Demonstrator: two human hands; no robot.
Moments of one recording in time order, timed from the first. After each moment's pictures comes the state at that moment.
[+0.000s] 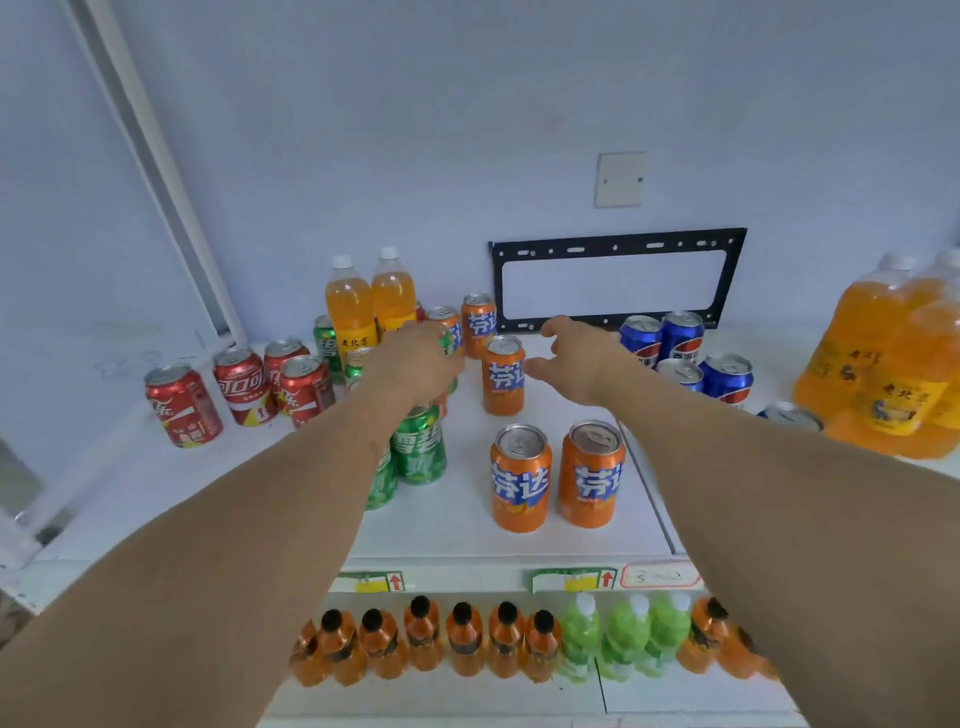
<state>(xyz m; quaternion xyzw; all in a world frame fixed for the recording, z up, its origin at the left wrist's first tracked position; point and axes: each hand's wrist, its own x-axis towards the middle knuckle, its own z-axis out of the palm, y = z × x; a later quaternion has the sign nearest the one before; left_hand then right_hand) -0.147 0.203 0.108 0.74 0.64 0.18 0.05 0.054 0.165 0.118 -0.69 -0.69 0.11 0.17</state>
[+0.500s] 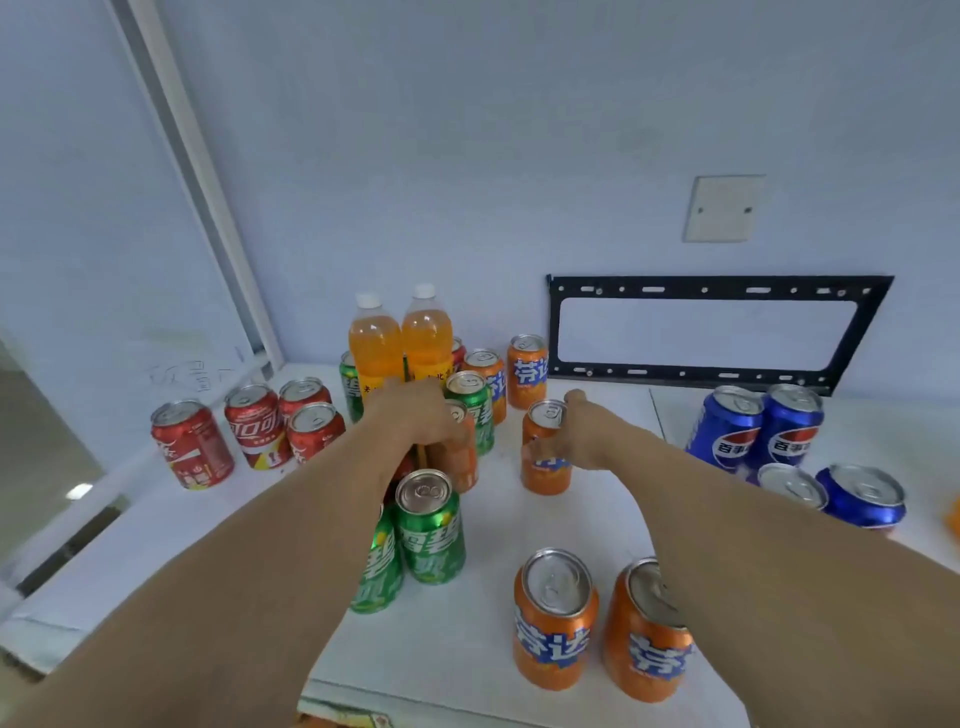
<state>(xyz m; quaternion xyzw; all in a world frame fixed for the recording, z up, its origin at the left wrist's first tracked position) -0.168 0.302 0.091 0.68 0.73 -0.02 0.08 0.040 0.295 0.070 -0.68 -0.66 0.31 0.11</state>
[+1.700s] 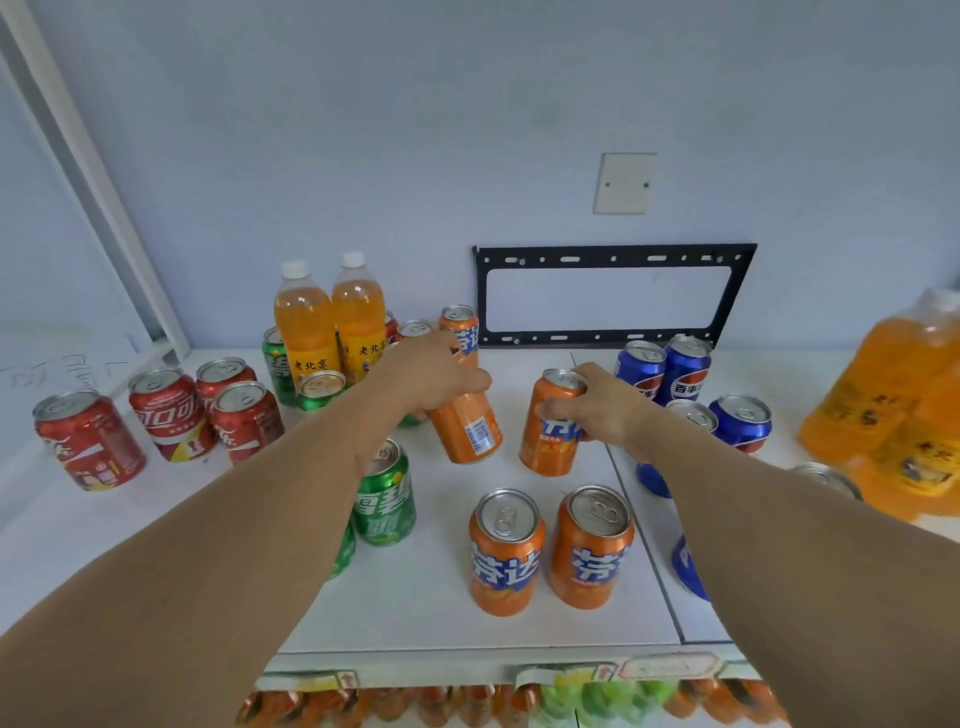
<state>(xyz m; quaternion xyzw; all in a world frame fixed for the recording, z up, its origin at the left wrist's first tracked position) -0.114 0.273 0.110 0.74 0.62 0.13 0.22 0.110 0.238 0.070 -0.68 -0.56 0.40 0.27</state>
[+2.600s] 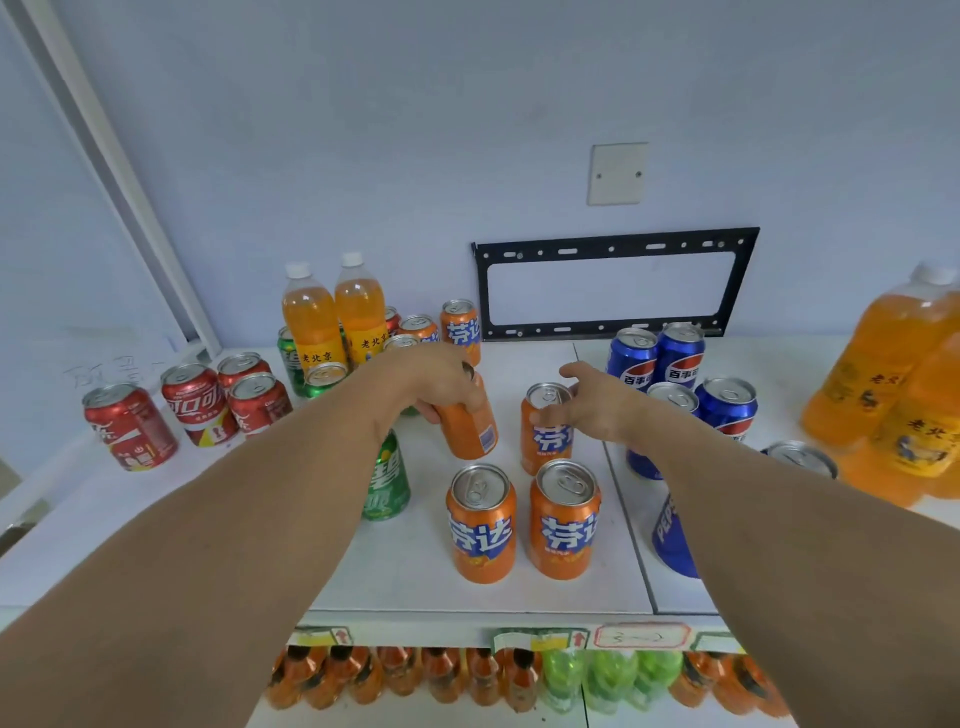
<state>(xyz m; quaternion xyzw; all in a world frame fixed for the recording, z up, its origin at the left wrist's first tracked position) -0.084 0.250 0.120 0.71 0.63 0.02 0.32 0.124 0.222 0.070 -0.68 -0.61 0.36 0.20</state>
